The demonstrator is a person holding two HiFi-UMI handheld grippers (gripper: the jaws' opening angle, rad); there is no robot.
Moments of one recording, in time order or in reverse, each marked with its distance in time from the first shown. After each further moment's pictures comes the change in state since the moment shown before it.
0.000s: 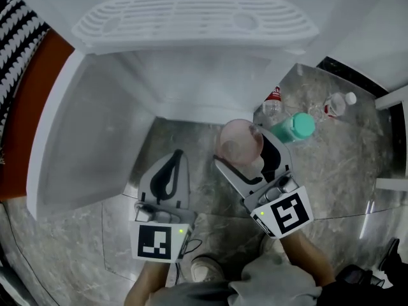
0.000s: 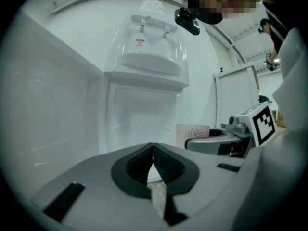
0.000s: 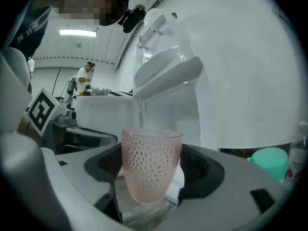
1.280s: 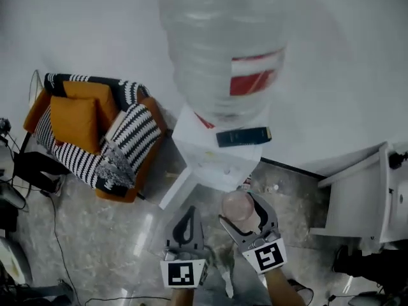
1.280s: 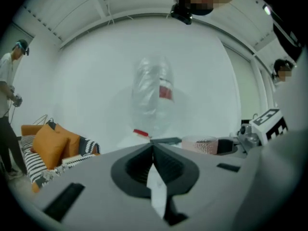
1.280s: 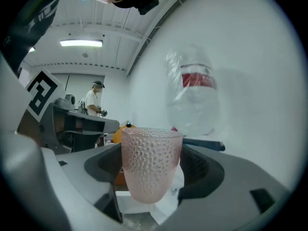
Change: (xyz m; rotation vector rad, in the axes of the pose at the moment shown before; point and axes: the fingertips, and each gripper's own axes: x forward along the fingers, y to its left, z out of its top) left arm -0.256 -0.060 0.627 -0.083 -0.086 0.267; right arm -0.127 0.084 0.636 -0.104 0.068 0.115
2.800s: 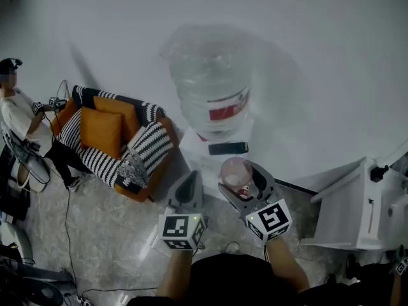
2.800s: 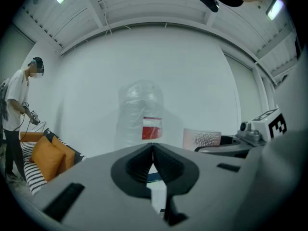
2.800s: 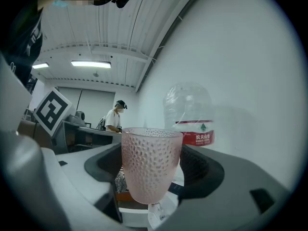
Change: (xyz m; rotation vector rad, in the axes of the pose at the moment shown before) left arm -0.013 -0.076 0.174 0.017 -0.096 -0.005; right arm -0.079 -0.060 0.189 -0.012 -0.165 0.119
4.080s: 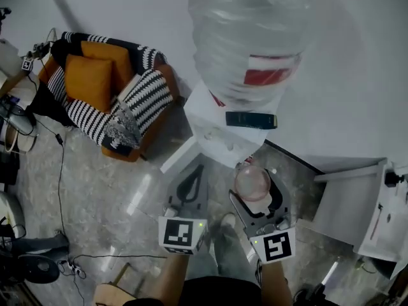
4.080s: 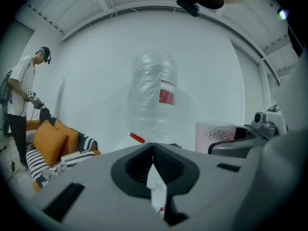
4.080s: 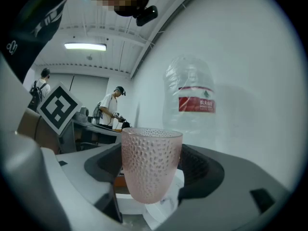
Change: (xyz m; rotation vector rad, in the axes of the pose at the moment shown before) left arm 0.025 0.055 -0.120 -0.030 0.143 0.001; right arm 0.033 0.025 -0.101 -0.015 0.101 -0.101
